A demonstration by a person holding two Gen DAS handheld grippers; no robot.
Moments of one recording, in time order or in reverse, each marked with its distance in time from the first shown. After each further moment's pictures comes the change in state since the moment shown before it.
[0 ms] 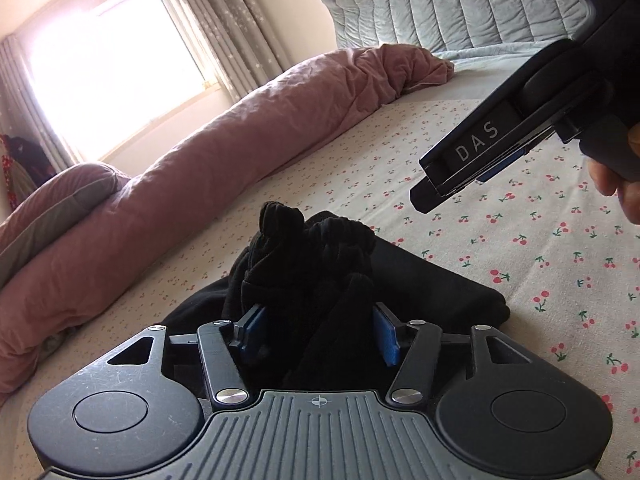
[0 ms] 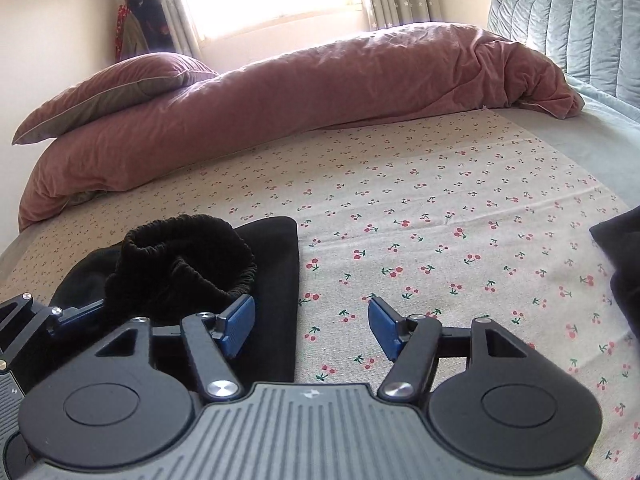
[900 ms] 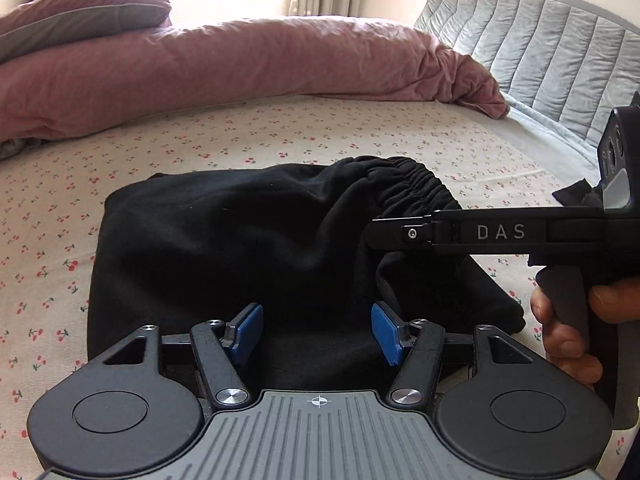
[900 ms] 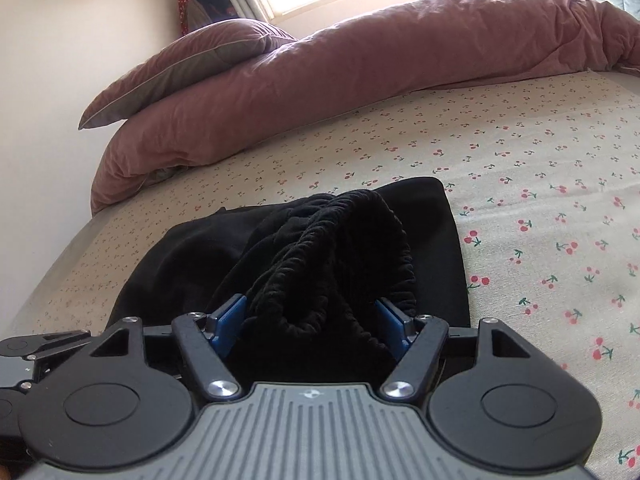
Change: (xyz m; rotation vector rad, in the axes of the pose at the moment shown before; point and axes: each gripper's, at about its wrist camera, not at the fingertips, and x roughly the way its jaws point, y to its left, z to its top) left arm 0.025 0.093 -0.048 -0.495 0.176 -0.190; right arm 0.069 0.060 -0.009 0.019 0.078 0.293
